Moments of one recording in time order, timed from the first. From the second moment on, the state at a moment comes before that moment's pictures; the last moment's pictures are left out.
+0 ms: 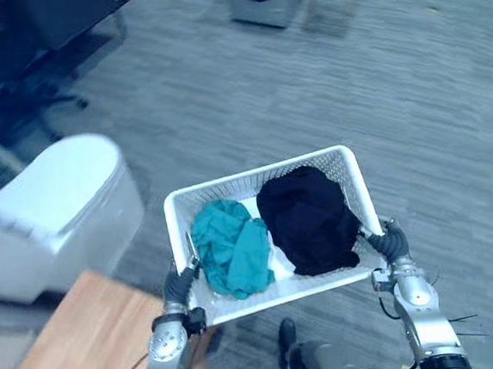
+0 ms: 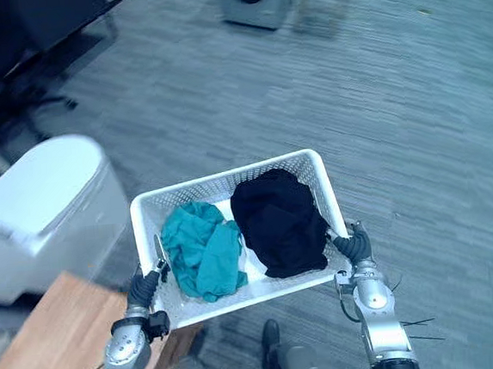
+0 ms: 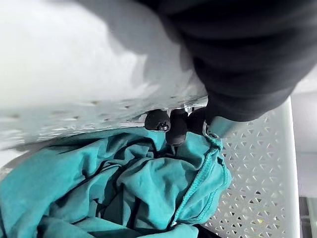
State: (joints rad) left arm 0.26 0.08 -0.02 0.06 -0.08 -0.04 0.09; right arm 0.07 -0.21 -0.08 0.09 -0.07 0.01 -0.10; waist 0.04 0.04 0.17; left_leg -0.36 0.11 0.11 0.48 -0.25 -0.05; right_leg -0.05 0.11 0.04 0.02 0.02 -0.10
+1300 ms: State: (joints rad) left arm 0.29 0.03 0.01 0.07 -0.07 0.01 0.07; right arm 0.05 -0.17 -0.06 0.12 -0.08 0.04 -0.13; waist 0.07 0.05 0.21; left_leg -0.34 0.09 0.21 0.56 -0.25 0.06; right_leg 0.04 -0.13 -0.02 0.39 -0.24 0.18
